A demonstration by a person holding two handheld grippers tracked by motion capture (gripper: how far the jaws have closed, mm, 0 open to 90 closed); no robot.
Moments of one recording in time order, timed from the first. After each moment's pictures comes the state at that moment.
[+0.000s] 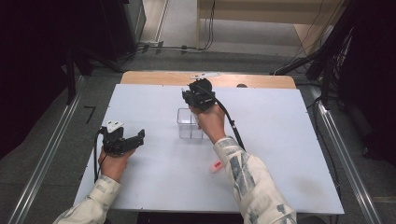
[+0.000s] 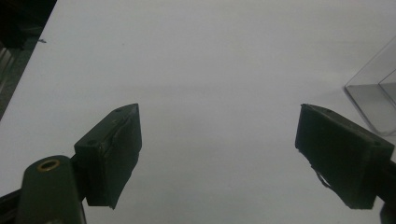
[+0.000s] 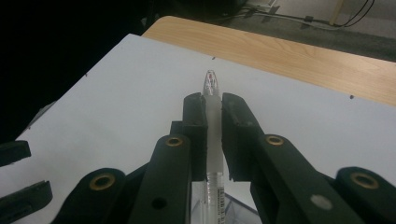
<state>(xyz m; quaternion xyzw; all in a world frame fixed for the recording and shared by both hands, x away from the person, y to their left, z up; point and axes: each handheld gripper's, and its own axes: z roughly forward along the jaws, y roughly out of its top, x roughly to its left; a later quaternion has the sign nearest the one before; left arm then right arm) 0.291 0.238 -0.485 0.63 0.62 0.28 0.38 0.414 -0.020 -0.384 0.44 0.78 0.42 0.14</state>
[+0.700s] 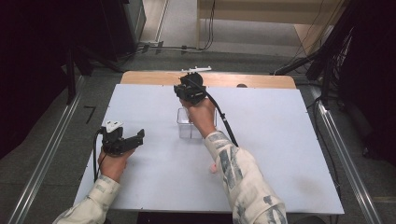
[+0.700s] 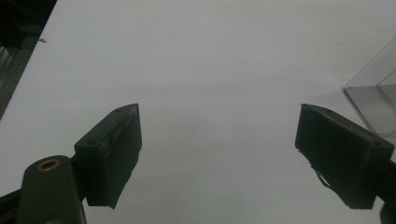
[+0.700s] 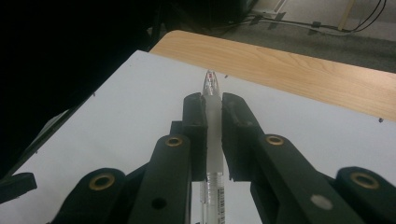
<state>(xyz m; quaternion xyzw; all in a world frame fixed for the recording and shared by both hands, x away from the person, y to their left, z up) 0.291 0.239 -0.485 0.63 0.62 0.28 0.38 0.432 0.005 -0.382 0.45 0.77 0.44 0.14</state>
